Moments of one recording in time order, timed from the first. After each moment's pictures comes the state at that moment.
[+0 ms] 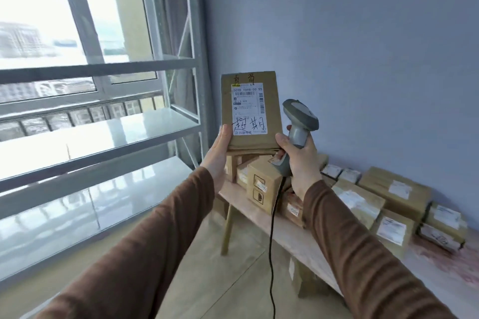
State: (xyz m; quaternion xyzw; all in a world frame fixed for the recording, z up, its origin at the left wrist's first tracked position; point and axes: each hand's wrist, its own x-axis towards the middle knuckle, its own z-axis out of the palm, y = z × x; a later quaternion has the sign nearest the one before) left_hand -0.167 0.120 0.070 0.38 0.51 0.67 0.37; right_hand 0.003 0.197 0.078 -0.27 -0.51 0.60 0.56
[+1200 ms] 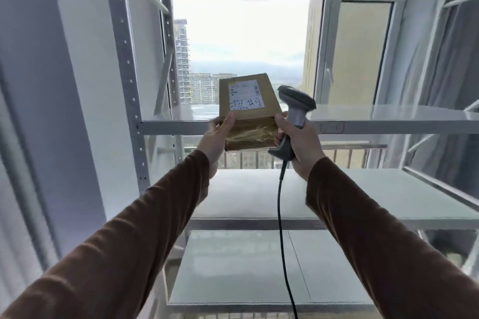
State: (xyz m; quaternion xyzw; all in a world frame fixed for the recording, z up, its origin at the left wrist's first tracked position) left_hand -0.842 -0.345 0.200 0.24 0.62 0.74 0.03; right_hand -0.770 -0.164 0.201 0.02 -0.57 0.77 0.29
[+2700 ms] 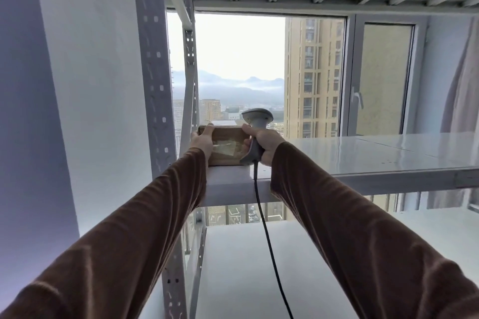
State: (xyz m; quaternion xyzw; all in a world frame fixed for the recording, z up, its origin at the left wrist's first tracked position) left_hand -1.284 -0.446 0.261 0.13 0.69 0.71 -0.08; right_hand -1.201 -0.308 0.276 -0.08 -0.57 0.80 0.17
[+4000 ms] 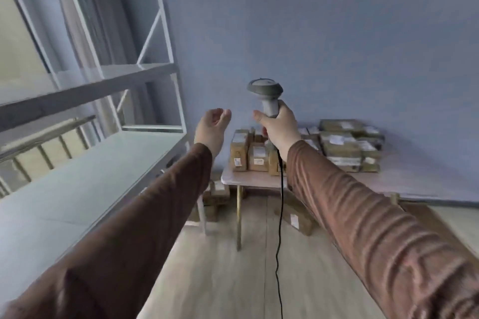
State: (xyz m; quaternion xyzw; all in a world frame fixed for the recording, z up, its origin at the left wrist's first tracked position) left_hand -0.652 -0.014 0.112 0.60 0.50 0.54 0.32; right_hand -0.489 -0.032 0.118 -0.51 -0.53 0.27 0.62
